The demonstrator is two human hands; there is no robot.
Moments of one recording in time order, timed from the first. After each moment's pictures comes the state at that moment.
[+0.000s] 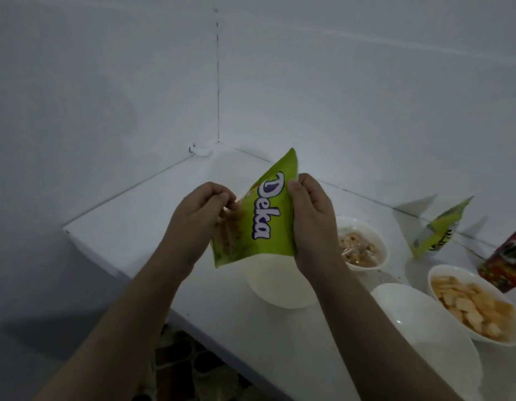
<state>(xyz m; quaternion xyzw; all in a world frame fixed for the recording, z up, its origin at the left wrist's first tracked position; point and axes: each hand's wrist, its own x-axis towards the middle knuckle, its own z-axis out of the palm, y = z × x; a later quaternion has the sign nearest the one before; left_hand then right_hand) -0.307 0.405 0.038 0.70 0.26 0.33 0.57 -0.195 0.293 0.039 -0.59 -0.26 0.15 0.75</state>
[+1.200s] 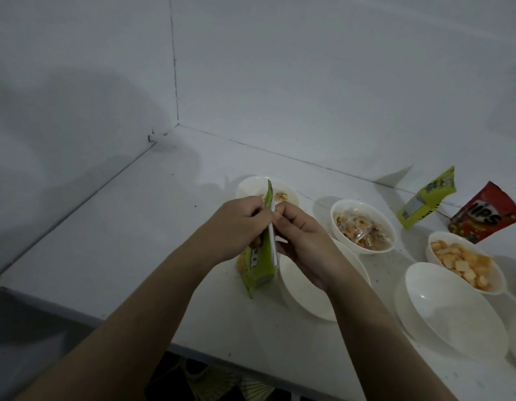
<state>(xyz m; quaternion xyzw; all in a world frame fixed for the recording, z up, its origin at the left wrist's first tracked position) -0.261 0.508 0.007 0.83 0.10 0.06 0.55 -0.201 0.365 -0.010 -0.63 -0.25 0.31 0.67</state>
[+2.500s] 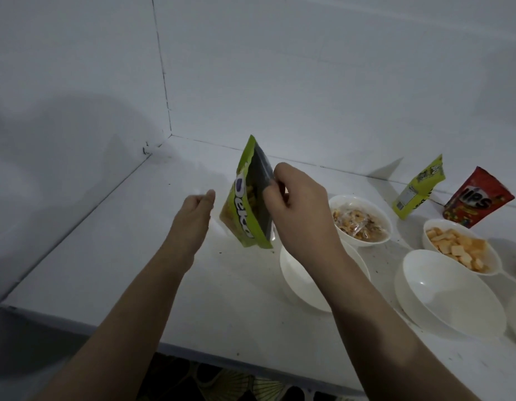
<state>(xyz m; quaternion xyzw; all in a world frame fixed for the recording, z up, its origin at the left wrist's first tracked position) -0.256 0.555 -0.034 0.71 0.28 0.15 0.62 -0.227 0.391 0.046 -0.85 -0.31 -0.13 0.41</state>
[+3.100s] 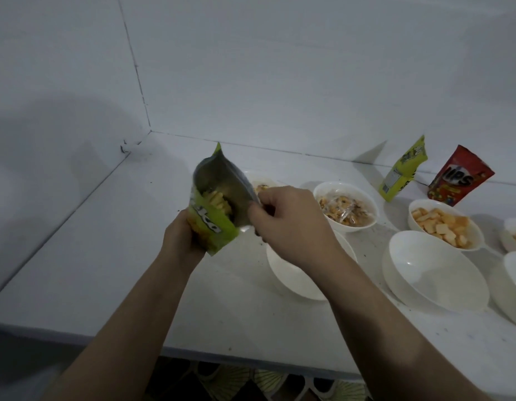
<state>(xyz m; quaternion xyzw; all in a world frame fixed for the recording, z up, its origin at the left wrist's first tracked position) -0.232 0.554 -0.081 0.41 0.25 0.09 0.88 -0.234 0.368 0.041 -0.89 -0.29 -0.03 0.35</state>
